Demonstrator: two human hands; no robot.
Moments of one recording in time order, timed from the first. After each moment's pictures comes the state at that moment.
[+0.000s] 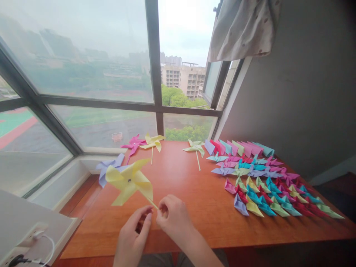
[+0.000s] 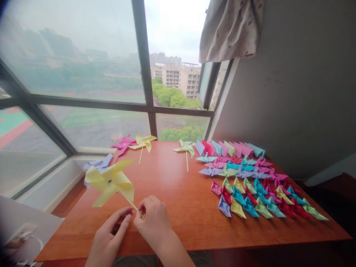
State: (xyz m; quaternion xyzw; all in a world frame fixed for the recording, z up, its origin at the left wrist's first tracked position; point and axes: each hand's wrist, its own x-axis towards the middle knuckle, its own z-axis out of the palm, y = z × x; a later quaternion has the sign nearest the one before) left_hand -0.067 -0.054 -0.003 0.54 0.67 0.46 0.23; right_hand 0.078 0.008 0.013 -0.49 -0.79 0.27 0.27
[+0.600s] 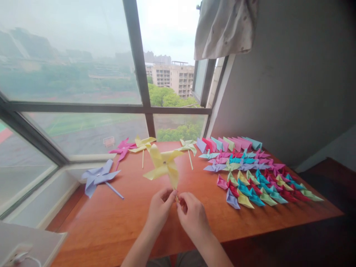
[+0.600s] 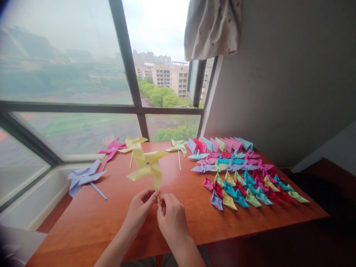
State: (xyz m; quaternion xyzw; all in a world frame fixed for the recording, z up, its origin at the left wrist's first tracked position) left_hand 0.010 0.033 0.010 0.54 0.51 0.48 0.47; right_hand 0.144 0.010 0.009 -0.57 -0.70 0.23 0.36
